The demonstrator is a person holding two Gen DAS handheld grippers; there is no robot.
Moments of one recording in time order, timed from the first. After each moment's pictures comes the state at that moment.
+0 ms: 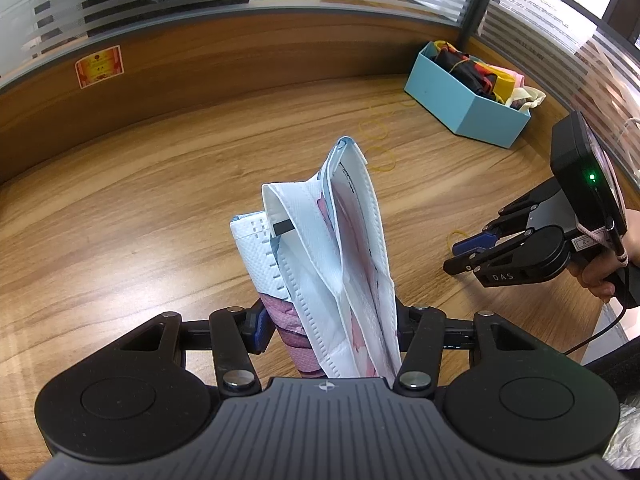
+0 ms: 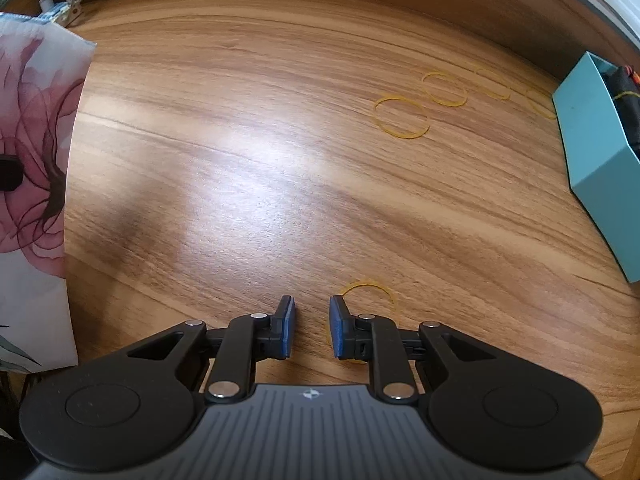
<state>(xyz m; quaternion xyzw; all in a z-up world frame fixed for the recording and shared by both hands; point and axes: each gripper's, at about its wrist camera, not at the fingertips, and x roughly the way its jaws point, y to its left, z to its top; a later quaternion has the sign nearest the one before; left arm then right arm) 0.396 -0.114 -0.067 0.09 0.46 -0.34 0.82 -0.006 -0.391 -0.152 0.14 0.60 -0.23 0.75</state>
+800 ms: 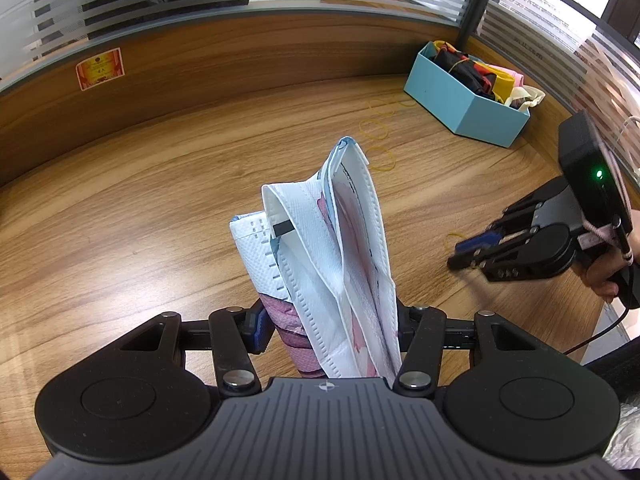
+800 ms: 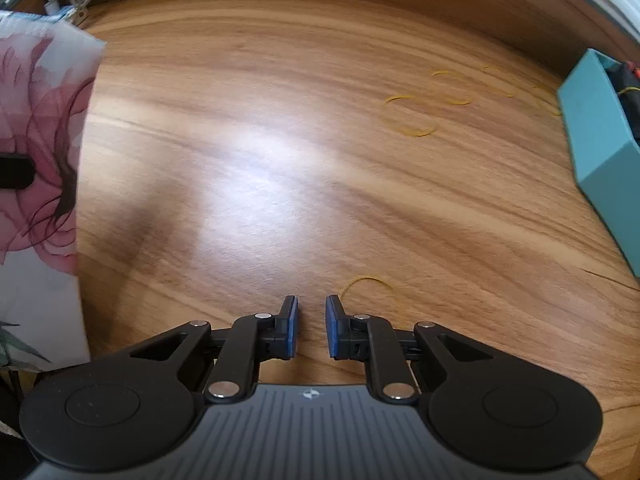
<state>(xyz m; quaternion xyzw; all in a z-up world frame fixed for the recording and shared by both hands) 0.397 -0.113 -0.066 0.09 0.46 -0.34 0.82 -0.014 -0.392 -0.145 0.14 0.59 -0.24 0.76</state>
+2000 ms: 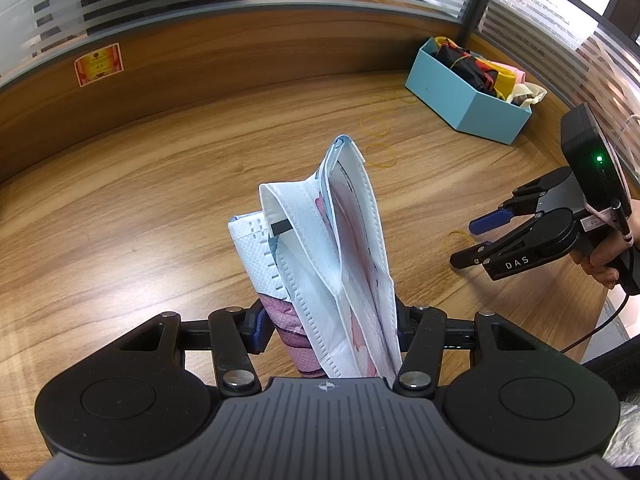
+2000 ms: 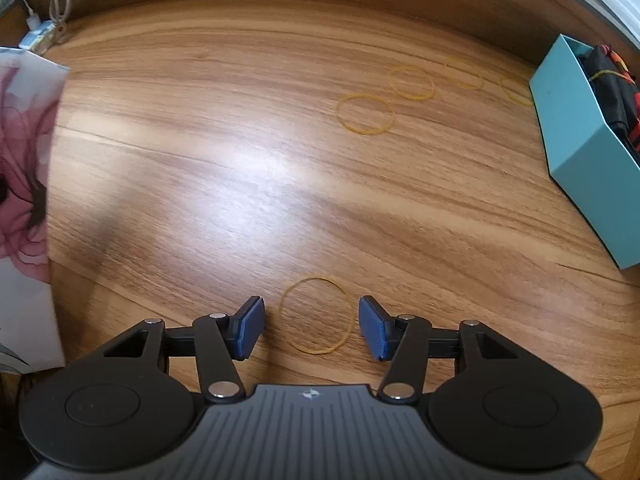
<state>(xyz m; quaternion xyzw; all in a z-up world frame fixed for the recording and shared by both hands) 0.397 -0.114 -0.070 0.10 0.46 -0.34 0.81 -0.021 -0.412 -0.150 0.15 0.59 -0.23 0.76</state>
